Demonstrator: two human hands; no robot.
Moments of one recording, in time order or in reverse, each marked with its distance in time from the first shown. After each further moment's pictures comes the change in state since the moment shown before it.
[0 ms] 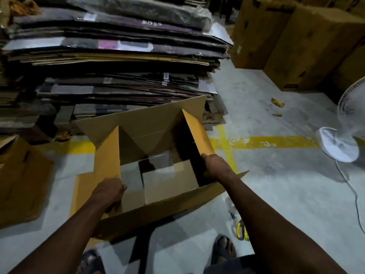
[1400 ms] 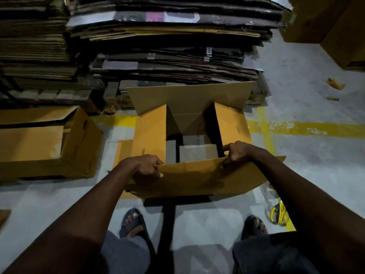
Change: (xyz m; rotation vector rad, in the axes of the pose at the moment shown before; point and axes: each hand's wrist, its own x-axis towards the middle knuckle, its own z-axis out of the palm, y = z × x) left_hand -0.014 -0.053 -0.018 -0.154 -0.458 0.378; right_hand 0.012 -0.059 -0.004 0.055 -0.427 -0.191
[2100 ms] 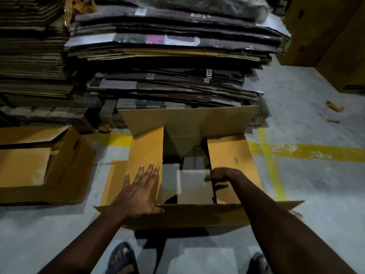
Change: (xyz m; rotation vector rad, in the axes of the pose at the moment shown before) left_hand 0.002 -0.007 0.022 0.320 0.477 -0.095; right_hand 0.108 0.002 0.024 0.434 0.021 0.207
